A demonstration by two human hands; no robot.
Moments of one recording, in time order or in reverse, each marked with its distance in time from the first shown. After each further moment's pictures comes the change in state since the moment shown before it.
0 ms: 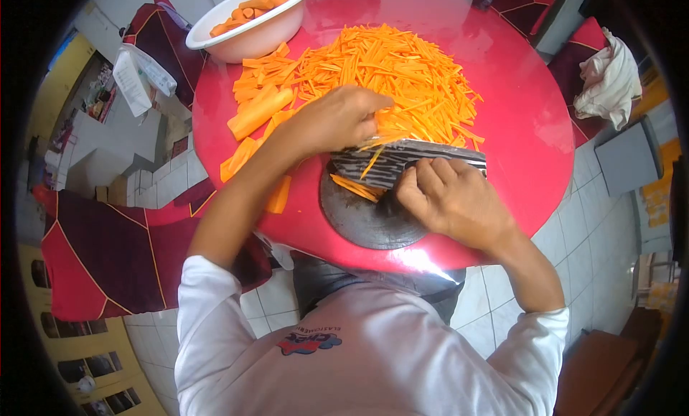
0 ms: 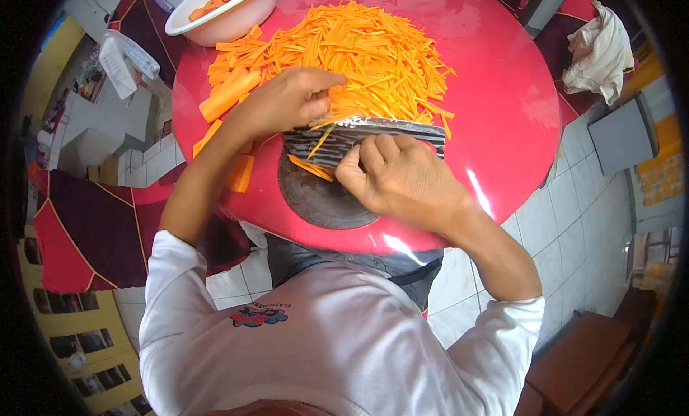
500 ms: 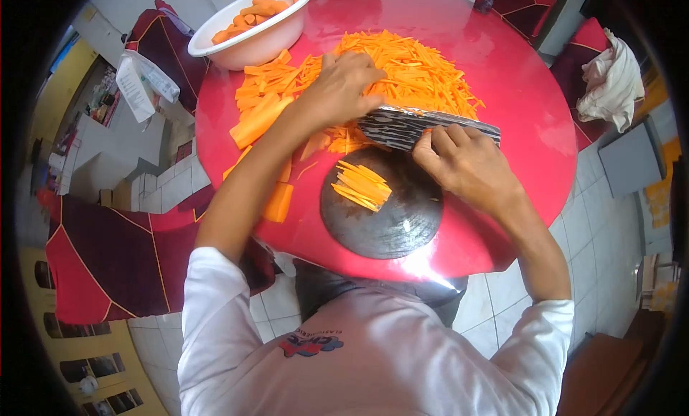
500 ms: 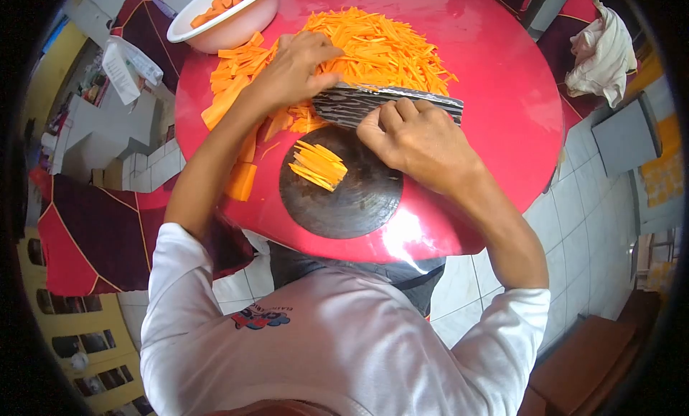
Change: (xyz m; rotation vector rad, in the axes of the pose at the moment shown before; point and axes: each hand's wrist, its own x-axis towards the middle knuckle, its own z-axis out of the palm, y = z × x) left_hand 0.038 -0.046 -0.003 0.383 0.119 -0.022; right_hand 0.005 0.050 0.024 -0.078 -0.043 0.072
